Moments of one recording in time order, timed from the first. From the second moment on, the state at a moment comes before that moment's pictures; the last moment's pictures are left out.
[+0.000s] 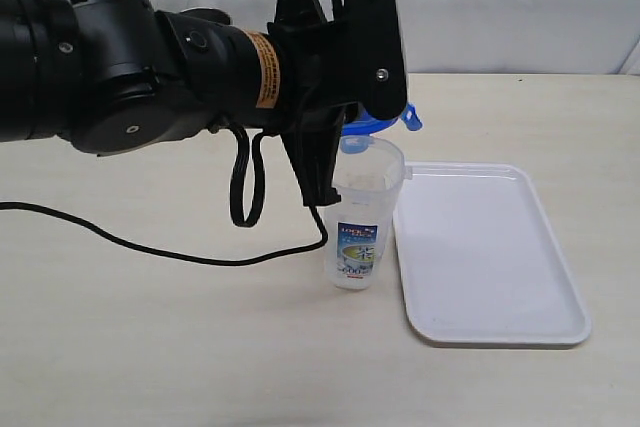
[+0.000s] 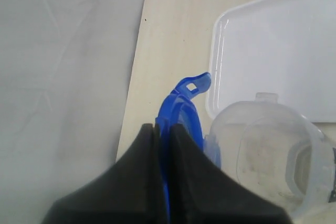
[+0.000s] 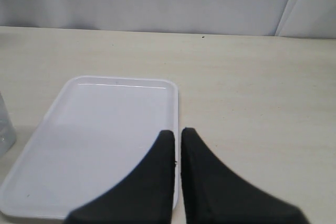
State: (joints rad) left arm -0.86 1.60 -1.13 0.51 0.17 0.42; right arm -0.02 0.01 0.00 -0.03 0.35 -0.04
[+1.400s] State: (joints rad) left arm -0.84 1.60 -1.13 0.54 0.06 0.47; right arm -0.02 0.01 0.00 -0.03 0.35 -0.04
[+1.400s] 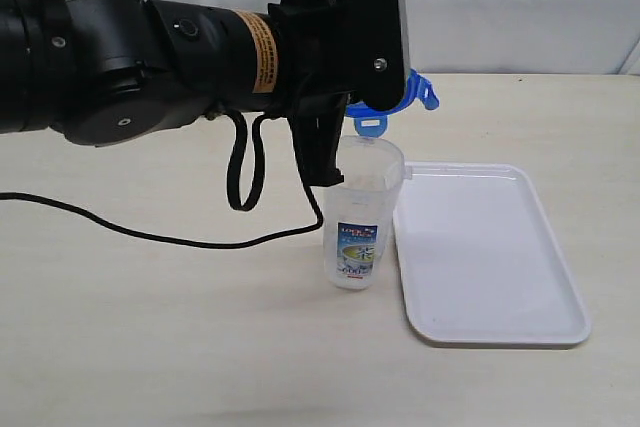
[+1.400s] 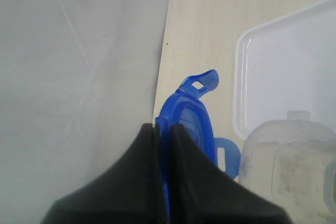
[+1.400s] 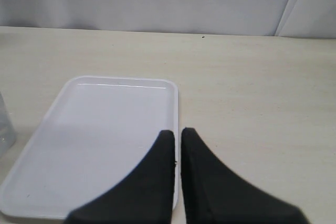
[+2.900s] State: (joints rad) left arm -0.92 1.60 -1.13 0.54 0.24 0.44; right arm -0.02 0.01 0.00 -0.03 0.35 -0.04
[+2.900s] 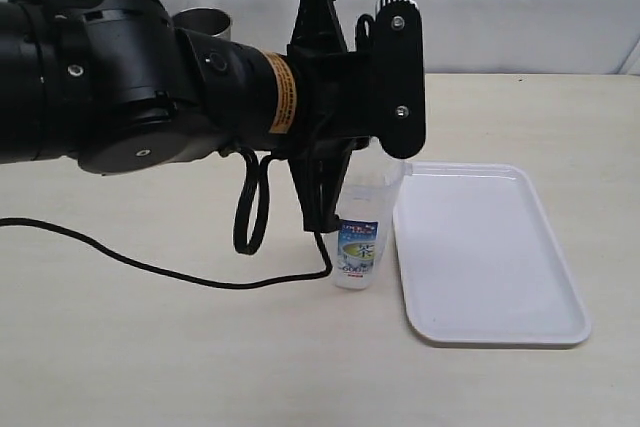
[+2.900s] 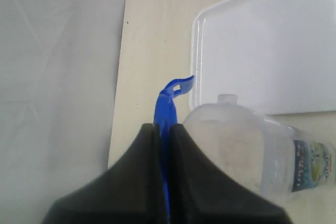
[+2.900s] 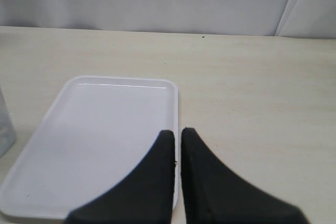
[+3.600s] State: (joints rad) left arm -0.94 1.59 -1.03 0.54 0.20 0.42; right arm -0.02 0.01 0.00 -0.03 0.35 -0.04
